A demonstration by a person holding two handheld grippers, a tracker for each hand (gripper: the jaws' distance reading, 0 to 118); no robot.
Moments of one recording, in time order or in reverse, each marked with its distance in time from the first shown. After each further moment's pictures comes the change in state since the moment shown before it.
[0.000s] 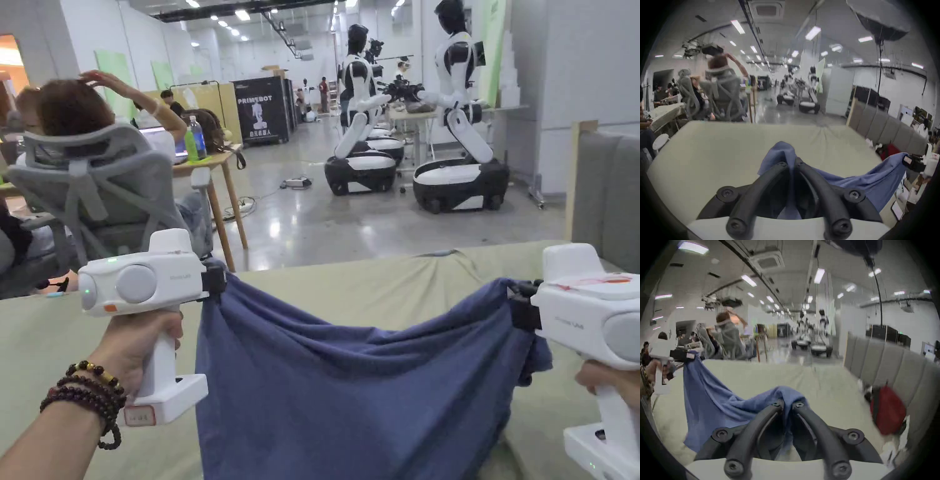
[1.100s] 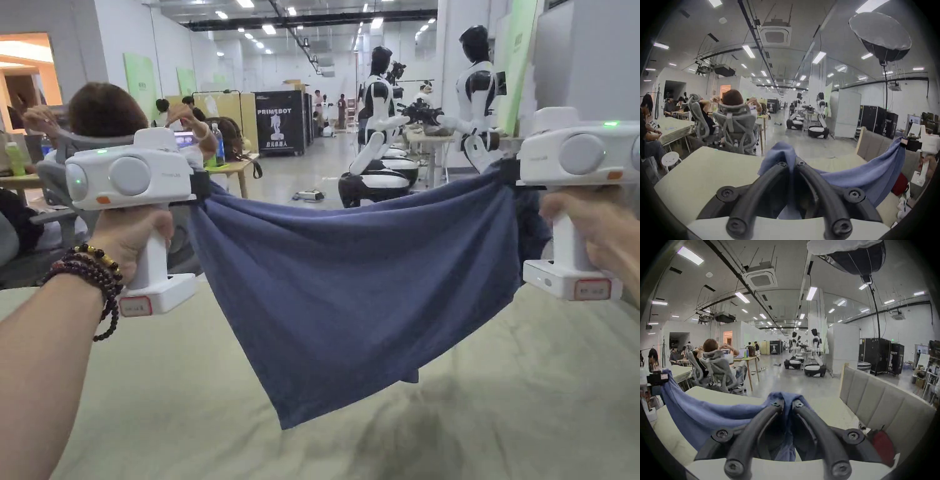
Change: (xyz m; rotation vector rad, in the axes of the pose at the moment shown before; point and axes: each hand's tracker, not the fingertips) left arm -0.020 0.082 -0.012 0.161 0.077 -0.015; right arm 0.018 0.141 -0.106 0.020 -0.014 -0.138
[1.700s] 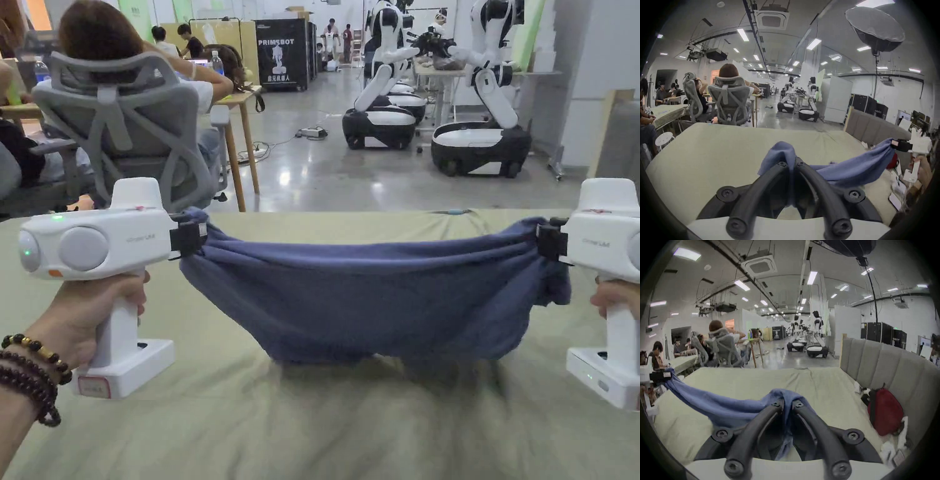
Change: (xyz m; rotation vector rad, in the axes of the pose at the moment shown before) left arm -0.014 -0.142 0.125 -0.142 -0.117 0.012; right arm 0.024 -0.162 0.109 -0.146 0.004 0.045
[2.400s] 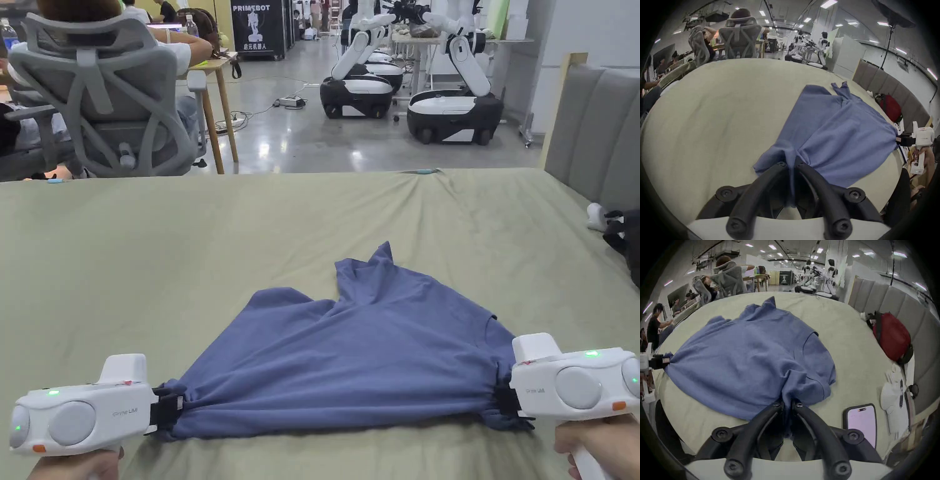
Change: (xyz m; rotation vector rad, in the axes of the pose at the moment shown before) left arm 0.006 -0.230 0.071 -0.447 0.053 0.106; right arm 0.008 -0.215 0.053 -0.535 0.008 0.123
